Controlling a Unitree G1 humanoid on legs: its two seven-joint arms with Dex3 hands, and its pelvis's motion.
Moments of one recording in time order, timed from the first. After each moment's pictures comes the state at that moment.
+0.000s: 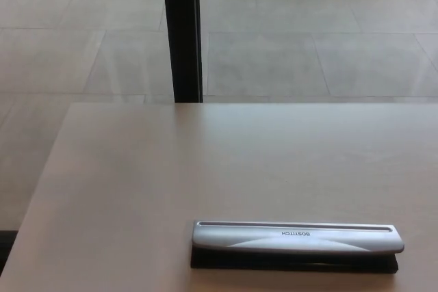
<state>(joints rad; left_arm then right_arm) 0.49 0.40 0.42 0.78 -0.08 0.09 -0.02 0.20 -0.36 -0.62 0.91 0.15 -0.04 -0.02</state>
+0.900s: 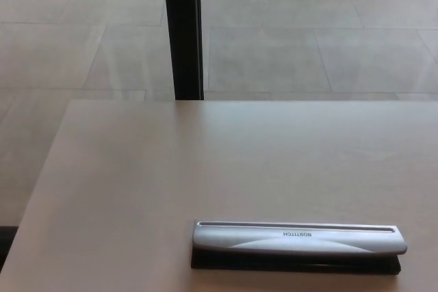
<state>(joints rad) -0.03 0.54 0.88 0.48 -0.32 0.21 0.14 -0.31 -0.64 -1.05 0.76 0.44 0.02 -0.21</state>
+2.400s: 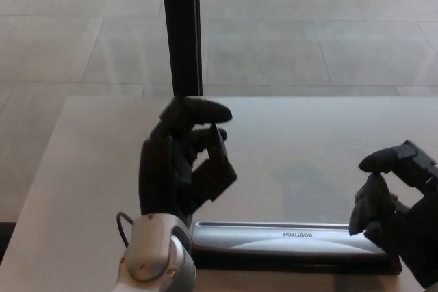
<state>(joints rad) -0.18 -0.06 -0.24 -0.20 -0.25 0.21 0.30 0.08 -0.19 0.02 -0.33 0.45 0.11 -0.03</state>
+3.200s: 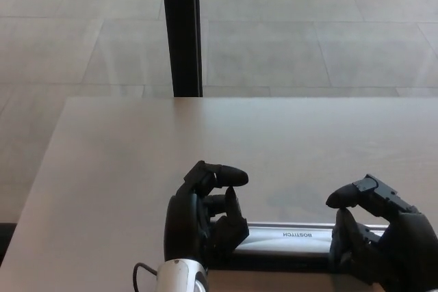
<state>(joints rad) -0.11 -0.06 -0.35 0.00 -0.24 0.15 0.38 0.07 -0.17 0.07 -0.20 0.35 0.10 0.03</state>
